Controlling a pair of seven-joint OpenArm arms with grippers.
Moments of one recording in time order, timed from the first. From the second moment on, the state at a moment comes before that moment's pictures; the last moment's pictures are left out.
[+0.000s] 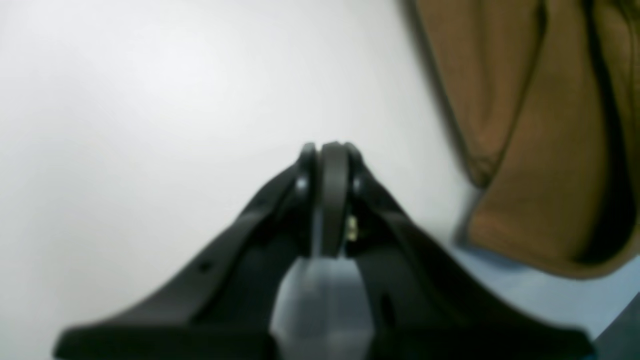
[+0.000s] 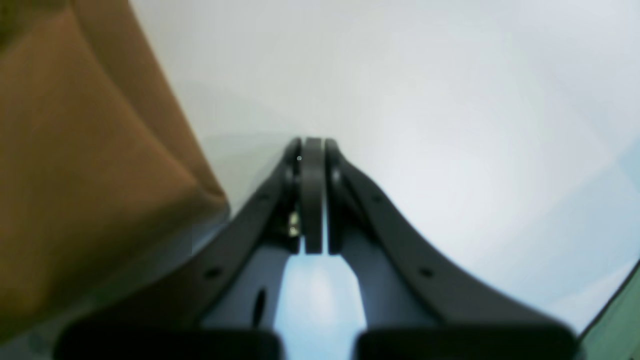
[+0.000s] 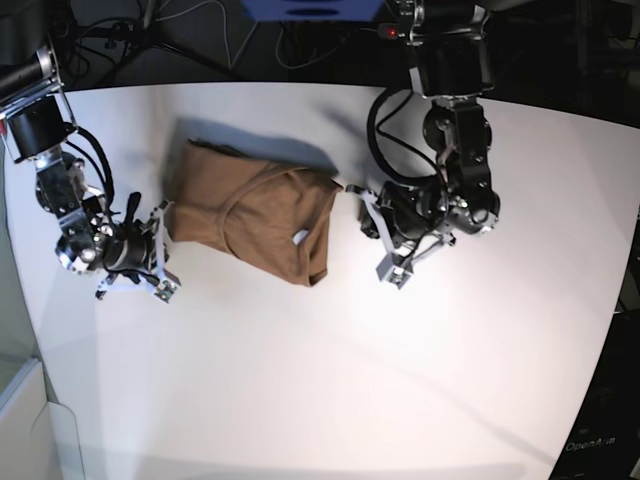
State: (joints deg) left arm -5.1 7.2 -11.5 78.8 -1.3 -39.5 56.8; right arm 15.9 32.0 -26.3 70.1 8.8 31.3 -37.4
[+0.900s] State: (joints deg) left arm -5.2 5.1 -11.3 78.7 -2.2 -39.8 56.8; right arm -13.1 33.8 -11.8 92.9 8.8 30.1 -35.4
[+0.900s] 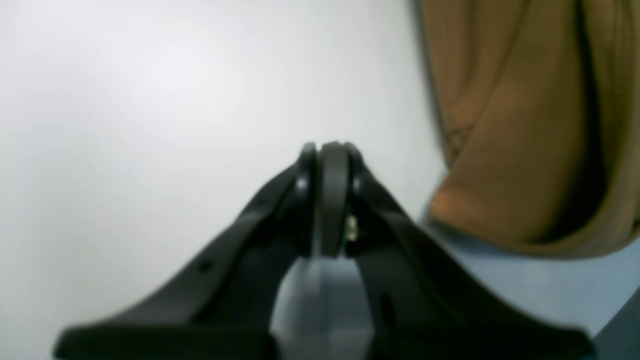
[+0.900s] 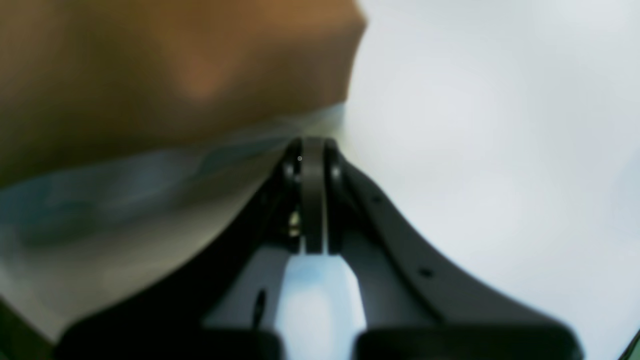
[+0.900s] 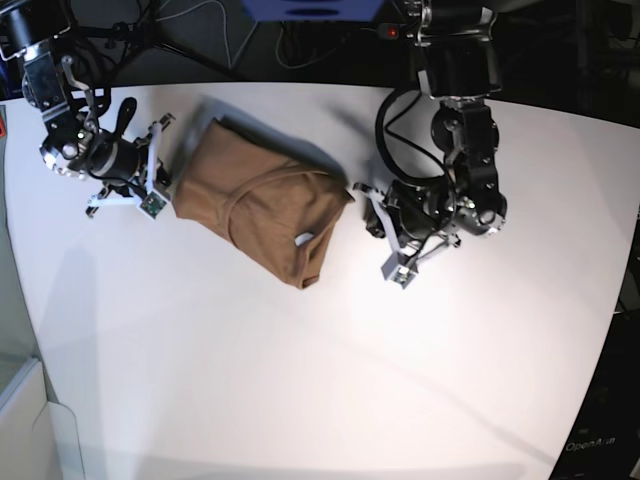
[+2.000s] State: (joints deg) left arm -3.0 0.3 -11.7 81.0 -3.2 -39.7 56.4; right arm -15.2 9.3 -27.5 107.1 -9.9 31.6 -50.2
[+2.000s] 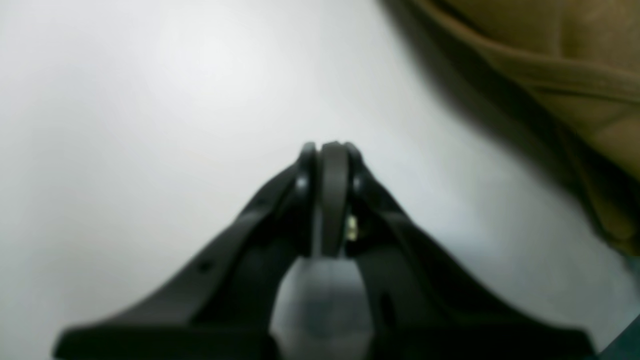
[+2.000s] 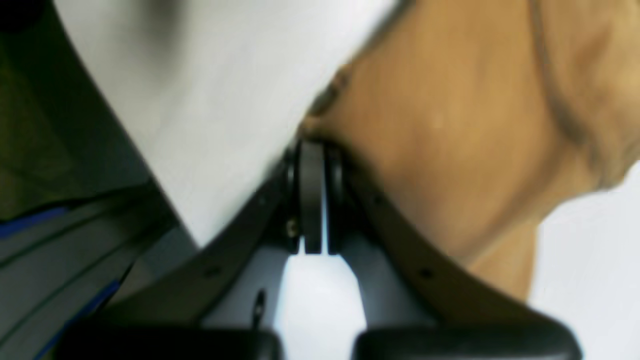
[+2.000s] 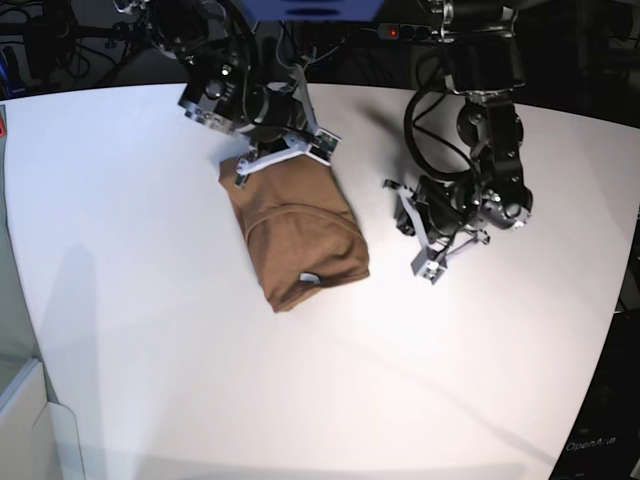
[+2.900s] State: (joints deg) left arm 4.6 0.2 -15.1 91.6 -0.6 -39.5 59.5; right arm -10.5 10.6 -26.6 106.4 -10.2 31.7 -50.4
